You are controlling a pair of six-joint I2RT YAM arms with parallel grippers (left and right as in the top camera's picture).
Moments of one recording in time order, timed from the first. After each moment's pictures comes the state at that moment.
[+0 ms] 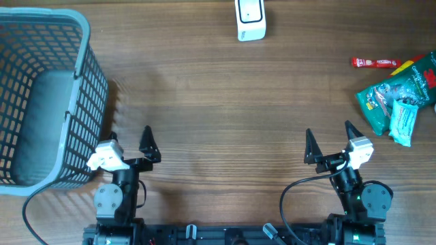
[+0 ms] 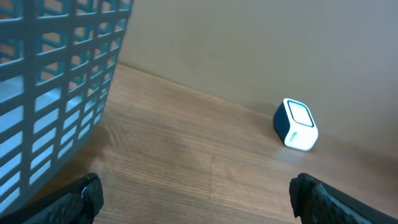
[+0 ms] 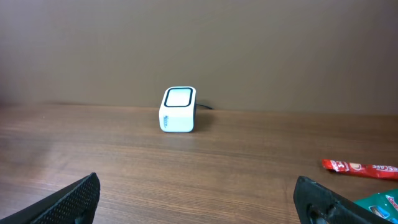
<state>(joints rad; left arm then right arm) -0.04 0.01 0.02 -0.08 -0.05 -0.35 -0.13 0.02 0.01 0.02 -0.36 0.06</state>
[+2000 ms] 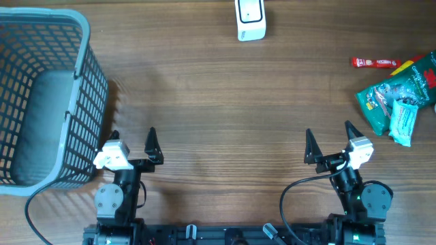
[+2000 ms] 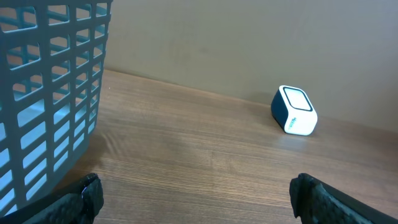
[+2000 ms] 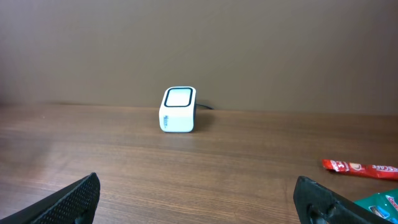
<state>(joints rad) -0.05 0.01 0.01 -0.07 -0.02 -0.25 -0.13 0.02 0.01 0.02 -0.36 0.06</state>
